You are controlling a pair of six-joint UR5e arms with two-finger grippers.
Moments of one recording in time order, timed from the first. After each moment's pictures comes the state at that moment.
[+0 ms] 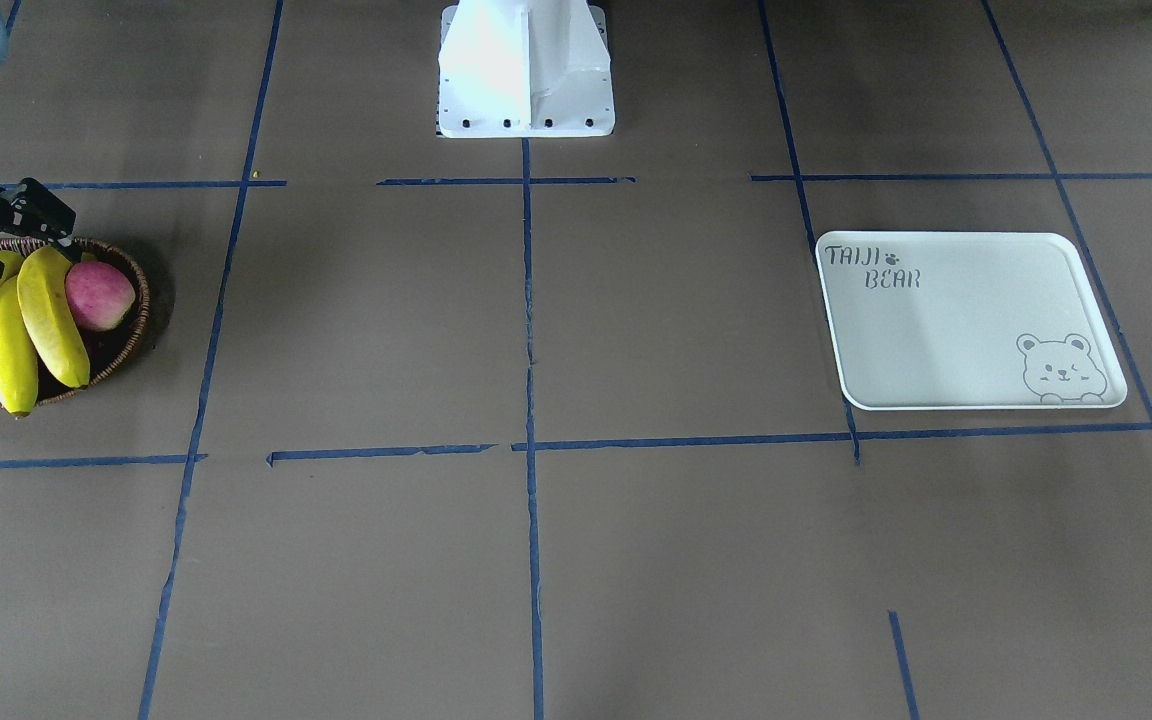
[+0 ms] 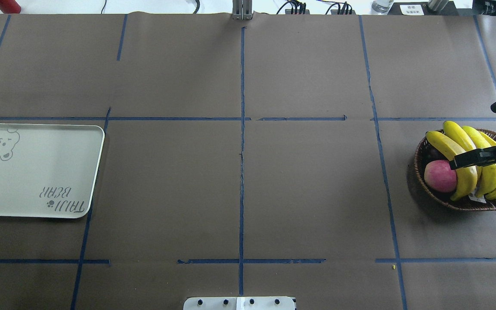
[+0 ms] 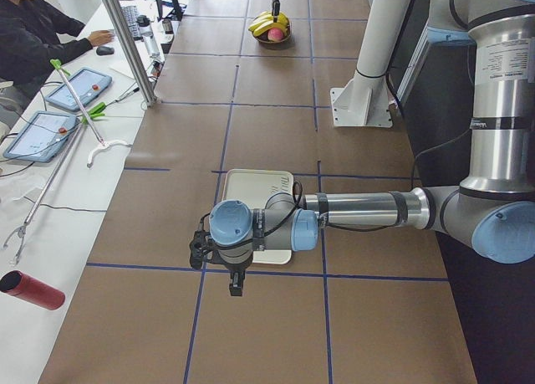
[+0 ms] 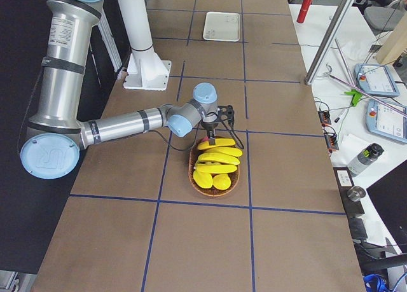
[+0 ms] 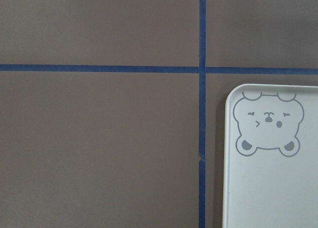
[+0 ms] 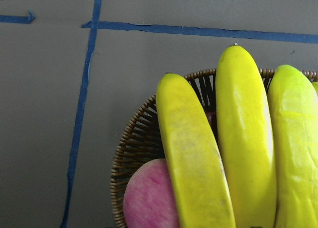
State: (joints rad) left arm -1.63 -1.50 -1.59 -1.61 -2.41 0.05; right arm 0.99 -1.77 1.93 -1.05 2.21 0.74
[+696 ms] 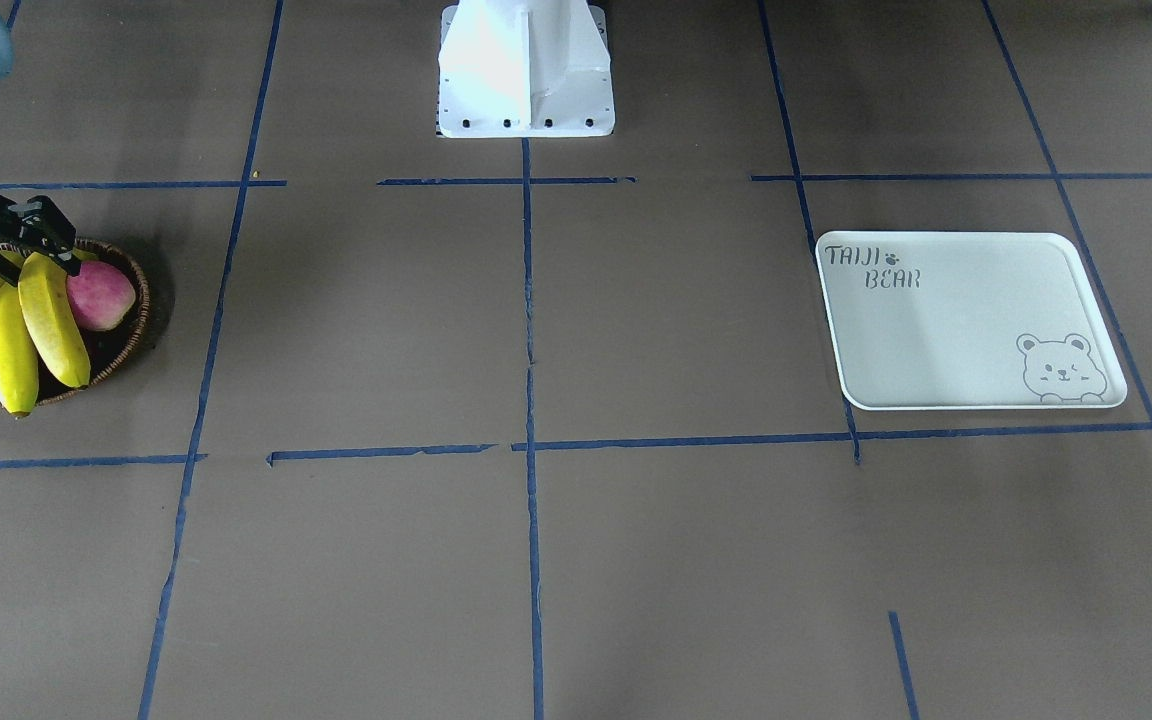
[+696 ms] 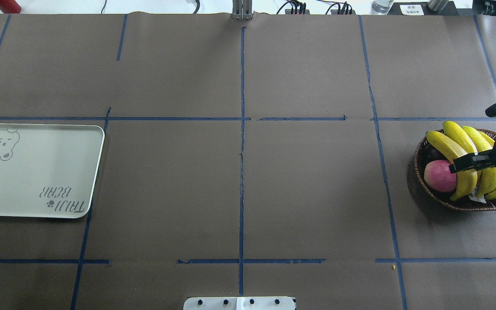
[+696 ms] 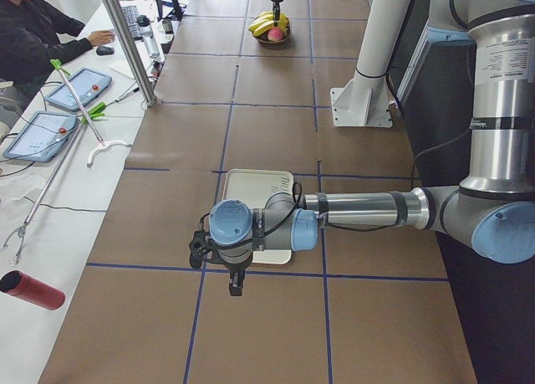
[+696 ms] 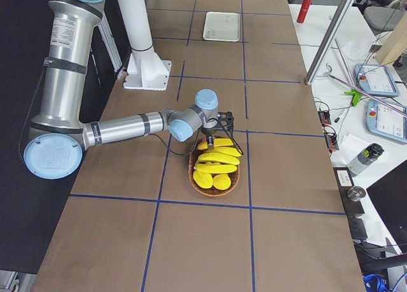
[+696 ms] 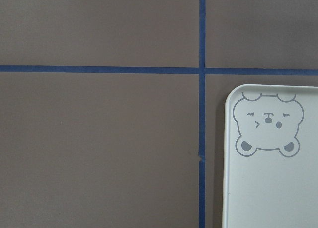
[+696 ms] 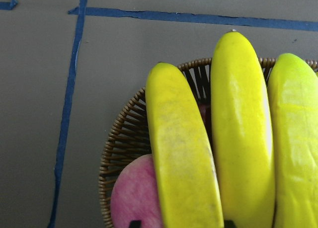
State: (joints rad) left arm -1.63 -1.50 -1.59 -1.61 -2.41 0.05; right arm 0.97 -1.76 1.90 -1.05 2.21 0.74
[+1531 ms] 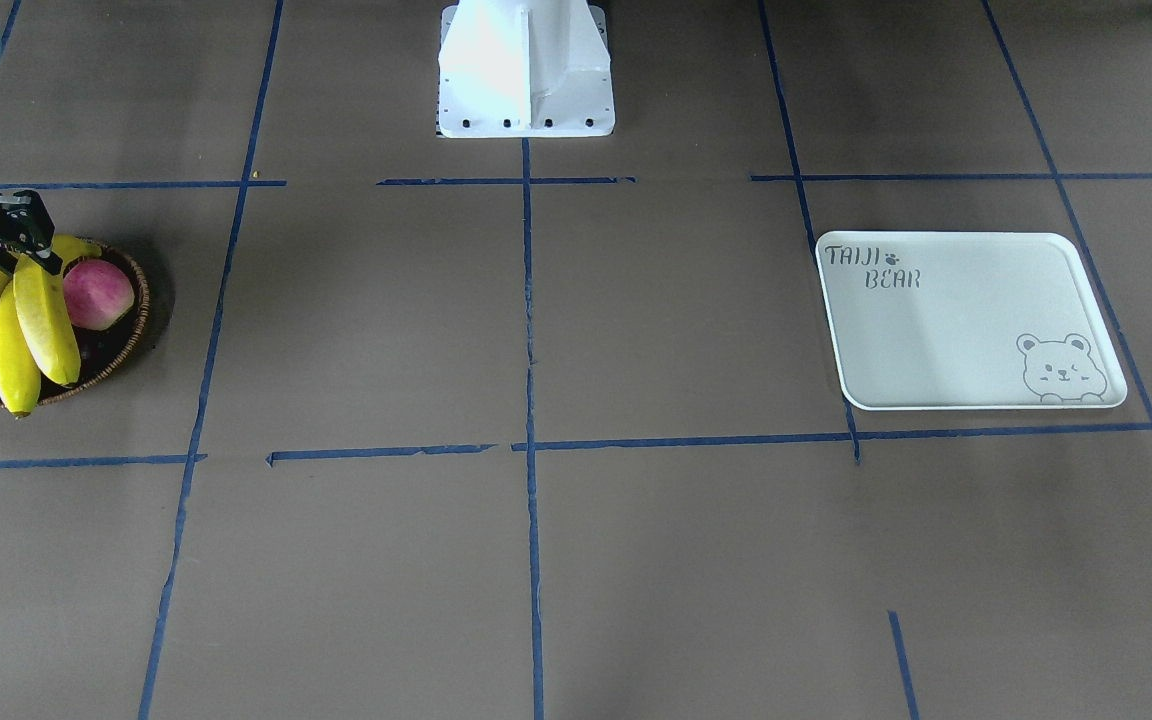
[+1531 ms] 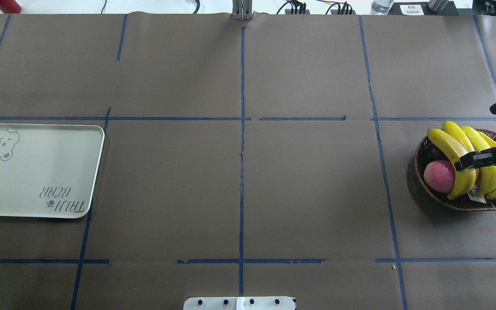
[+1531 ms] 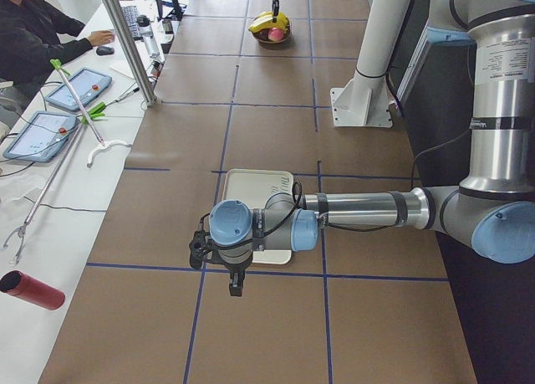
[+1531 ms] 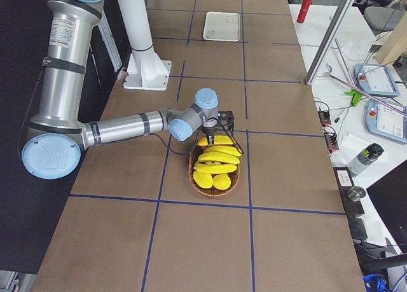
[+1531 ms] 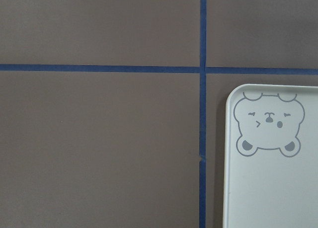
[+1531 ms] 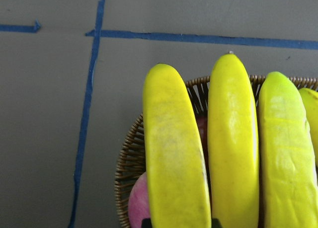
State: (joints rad) left arm -1.63 -1.50 -1.59 -1.61 -2.41 0.05; right arm 1.04 -1.77 1.95 -1.05 2.26 0.73
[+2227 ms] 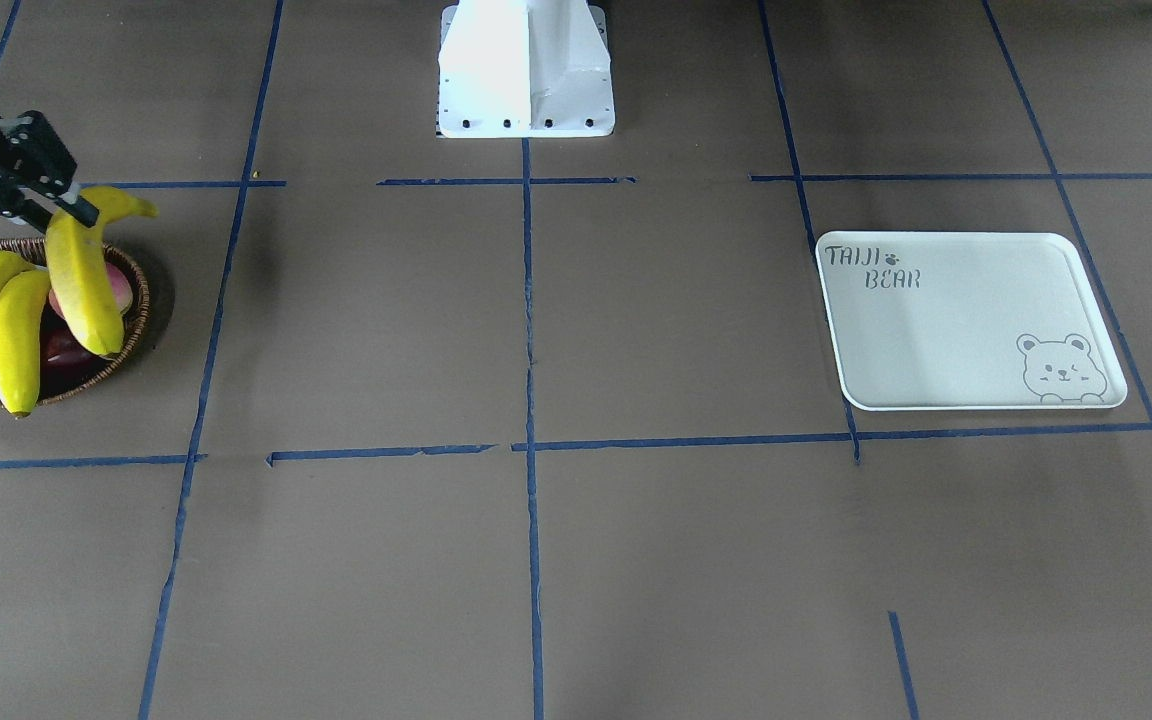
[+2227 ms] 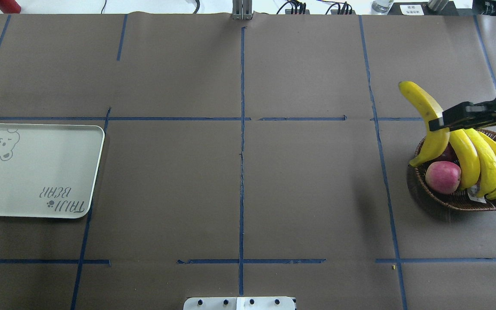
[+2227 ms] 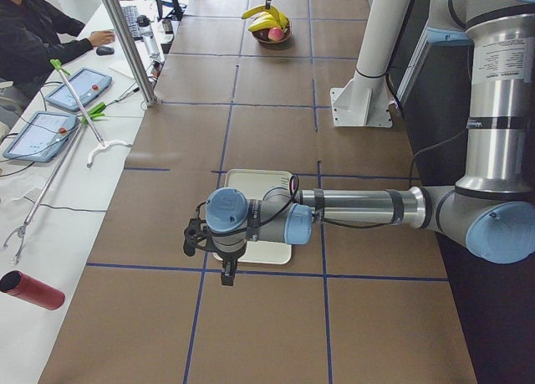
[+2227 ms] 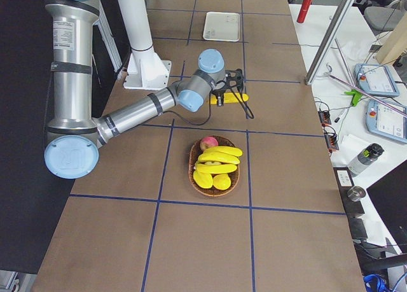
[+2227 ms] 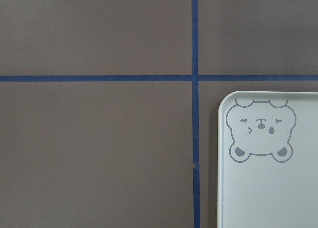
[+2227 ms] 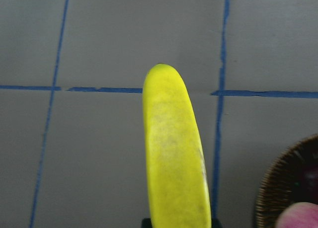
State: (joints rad) left arm -1.58 -1.52 -1.61 -1.76 -2.42 -0.08; right arm 1.04 -1.54 2.08 -1.06 2.36 1.05
